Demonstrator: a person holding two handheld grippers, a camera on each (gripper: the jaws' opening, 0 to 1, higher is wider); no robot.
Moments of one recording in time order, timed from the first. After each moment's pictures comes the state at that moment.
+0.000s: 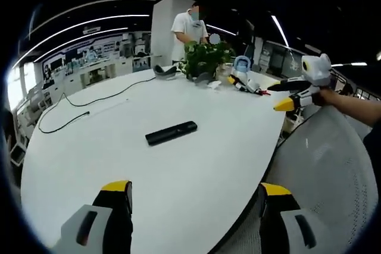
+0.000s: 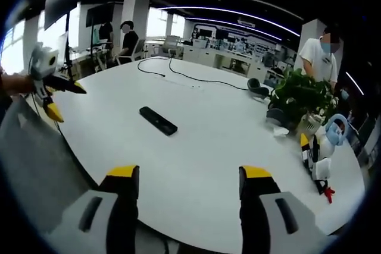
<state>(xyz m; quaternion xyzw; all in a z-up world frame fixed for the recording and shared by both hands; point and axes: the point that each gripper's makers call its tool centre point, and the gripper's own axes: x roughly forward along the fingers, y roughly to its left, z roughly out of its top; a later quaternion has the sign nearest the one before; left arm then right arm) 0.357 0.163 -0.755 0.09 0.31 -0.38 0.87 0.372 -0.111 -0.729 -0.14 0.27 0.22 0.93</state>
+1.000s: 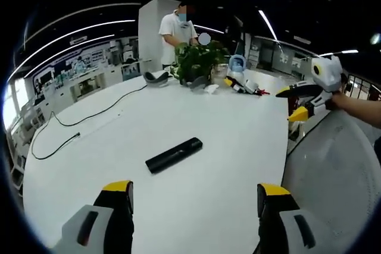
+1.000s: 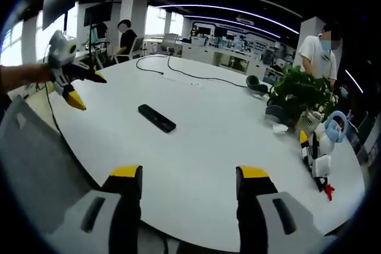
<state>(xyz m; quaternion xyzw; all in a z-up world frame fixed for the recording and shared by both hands) 0.423 0.138 -0.744 0.11 0.28 -0.40 0.86 0.371 -0.115 -0.732 -0.14 0.27 0.22 0.93</state>
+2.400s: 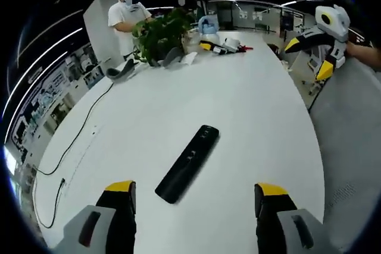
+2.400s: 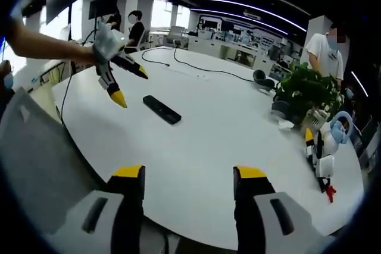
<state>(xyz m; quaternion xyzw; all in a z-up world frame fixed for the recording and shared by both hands) 0.506 0.101 -0.810 0.30 0.31 -0.49 0.76 0.368 -0.113 -0.745 -0.15 0.30 0.24 0.91</state>
